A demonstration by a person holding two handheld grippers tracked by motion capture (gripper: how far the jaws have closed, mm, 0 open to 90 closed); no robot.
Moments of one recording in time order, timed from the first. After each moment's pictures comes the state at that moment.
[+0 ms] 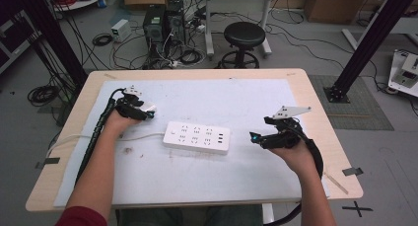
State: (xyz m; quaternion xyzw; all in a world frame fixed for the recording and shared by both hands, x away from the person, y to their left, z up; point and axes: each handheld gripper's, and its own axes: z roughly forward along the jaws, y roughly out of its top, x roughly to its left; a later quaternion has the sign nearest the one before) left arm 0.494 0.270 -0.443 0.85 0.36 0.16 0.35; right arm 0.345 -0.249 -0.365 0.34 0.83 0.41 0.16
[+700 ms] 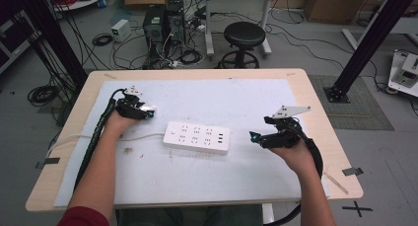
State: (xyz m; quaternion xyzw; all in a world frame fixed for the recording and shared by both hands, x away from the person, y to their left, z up) left arm 0.490 0.269 -0.439 0.85 0.36 0.16 0.35; right arm 0.346 -0.249 -0.364 0.35 0.83 0.41 0.16
